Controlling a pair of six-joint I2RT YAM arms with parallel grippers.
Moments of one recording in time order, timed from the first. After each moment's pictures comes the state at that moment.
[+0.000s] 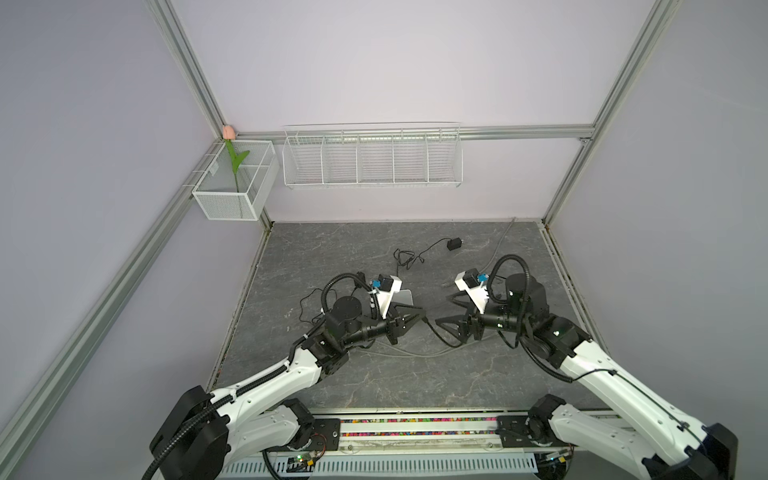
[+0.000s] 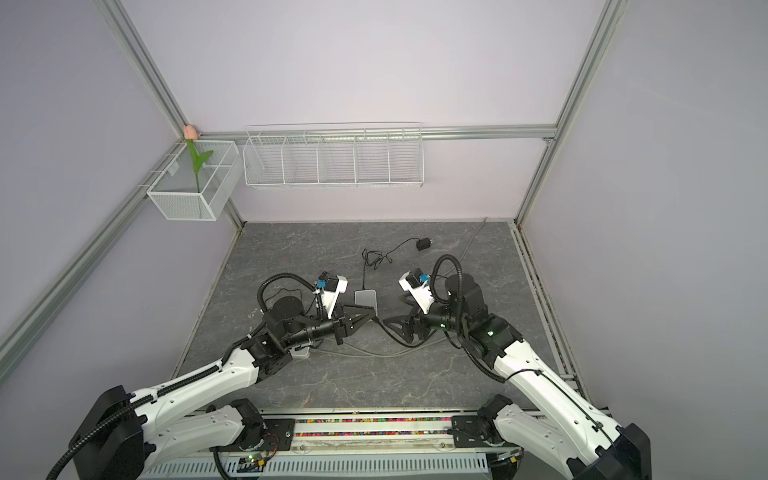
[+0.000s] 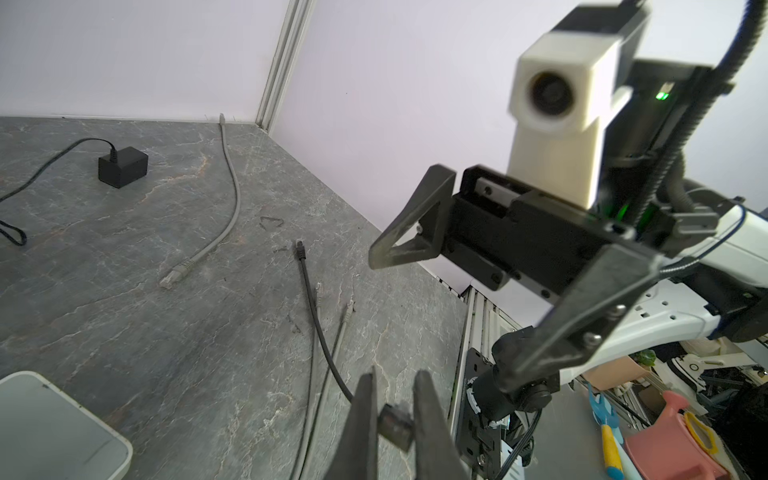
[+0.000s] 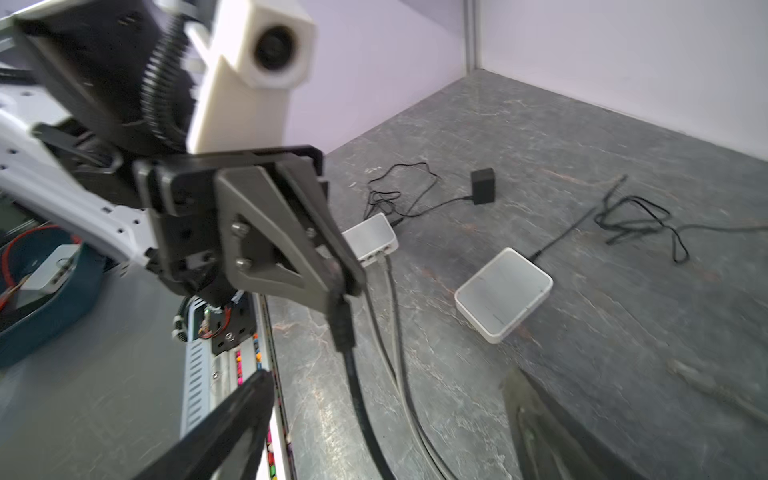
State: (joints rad) left arm -0.81 1.08 0.55 0.46 0.50 -0.48; right arm 0.59 0.93 0.75 -0.27 -0.55 0.05
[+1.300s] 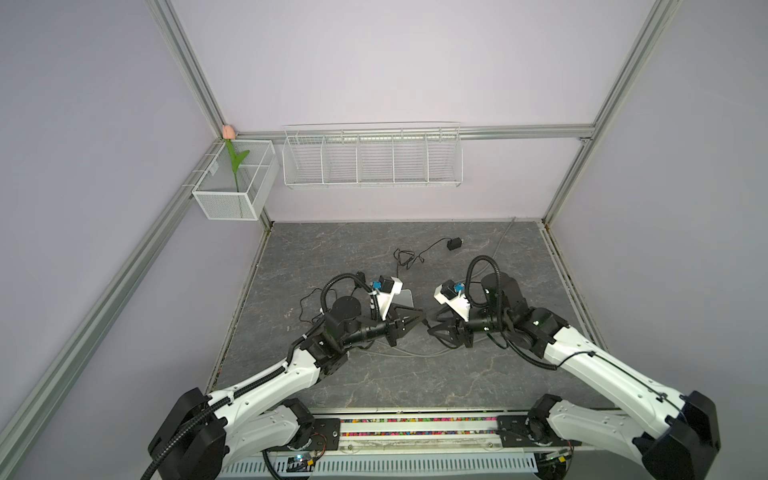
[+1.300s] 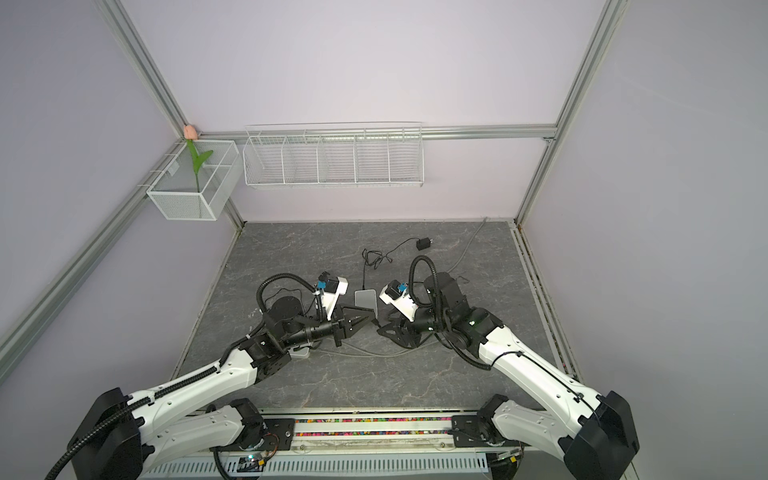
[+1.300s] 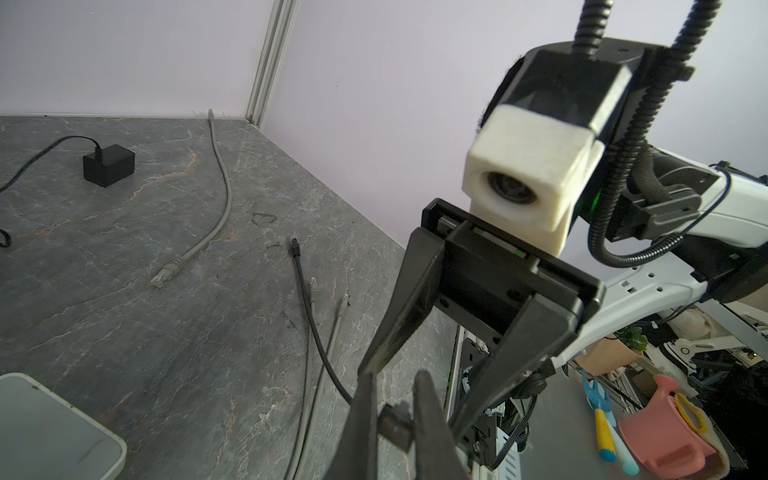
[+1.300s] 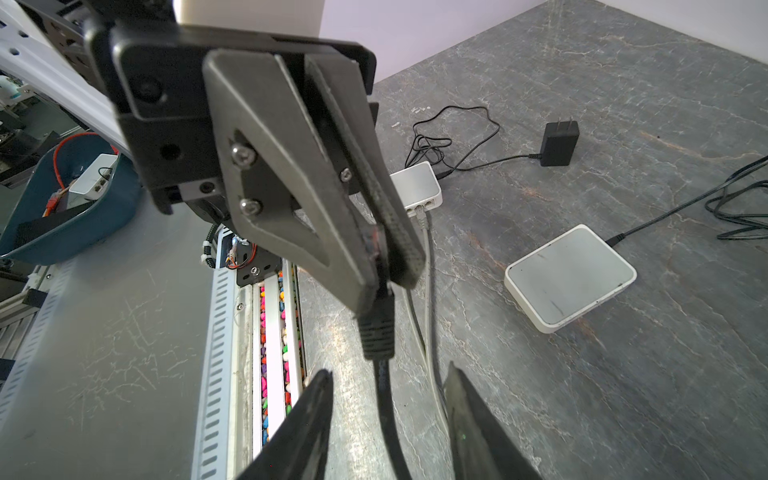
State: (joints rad) left arm -0.81 1.07 0.55 0.44 0.52 -0.47; right arm 0.68 1.09 0.85 -0.40 -0.65 -0.13
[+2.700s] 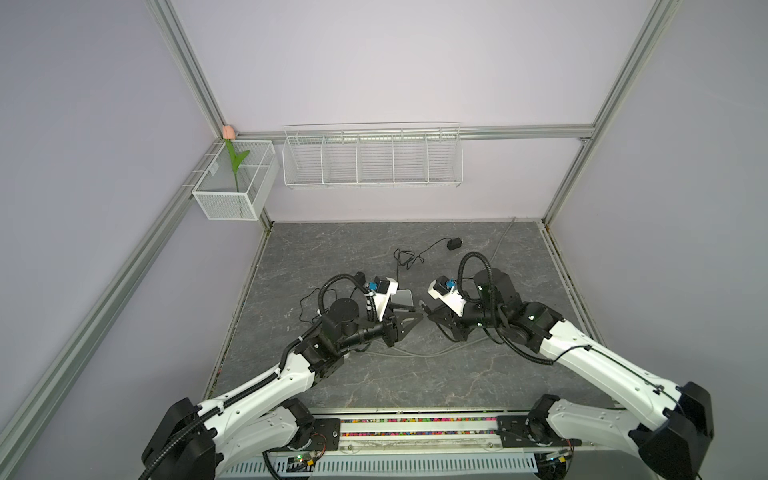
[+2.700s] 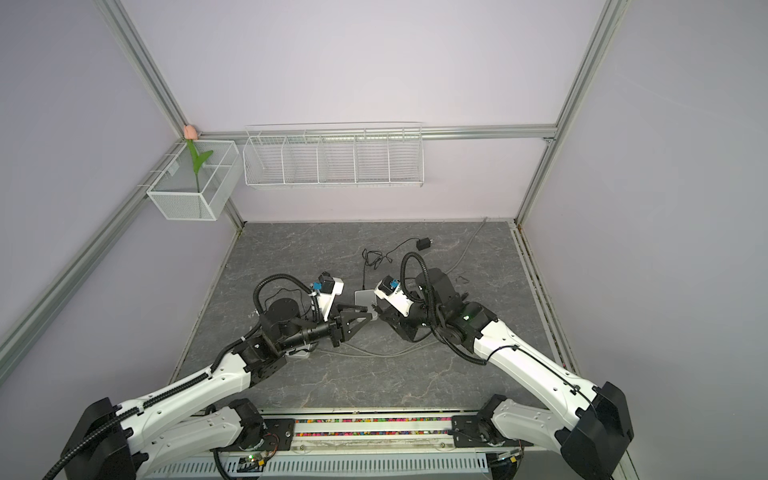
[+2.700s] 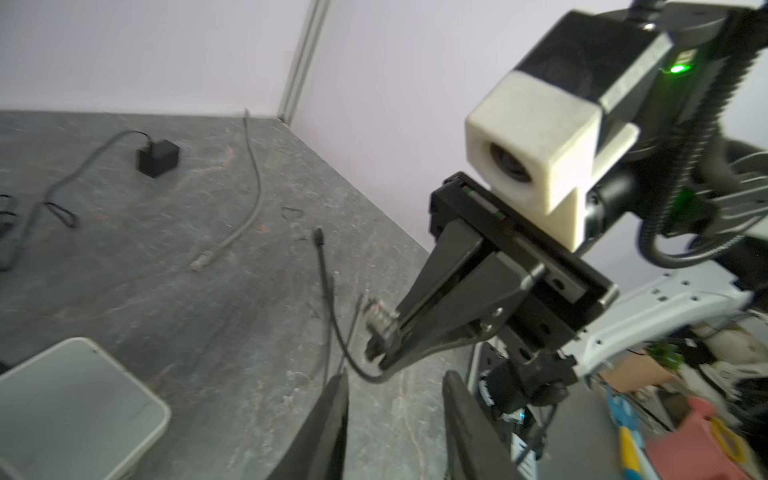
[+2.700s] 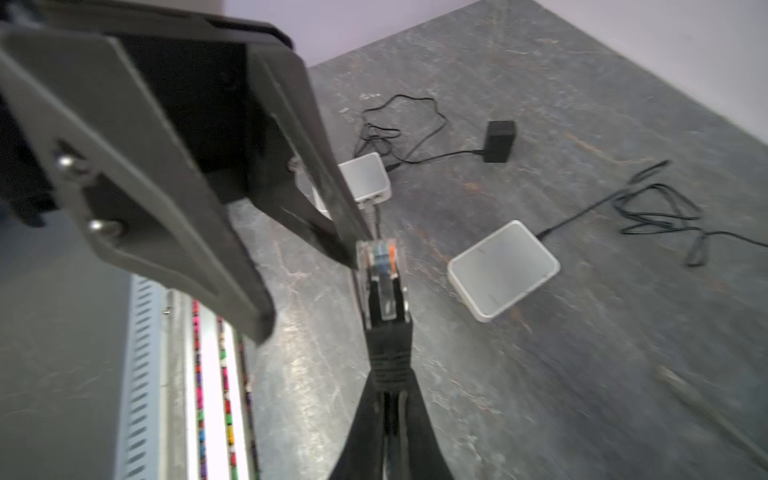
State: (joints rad) left arm -0.81 0.99 0.55 0.29 0.37 -0.46; right arm 0.72 1.14 0.95 -0.47 -0.36 -0.21
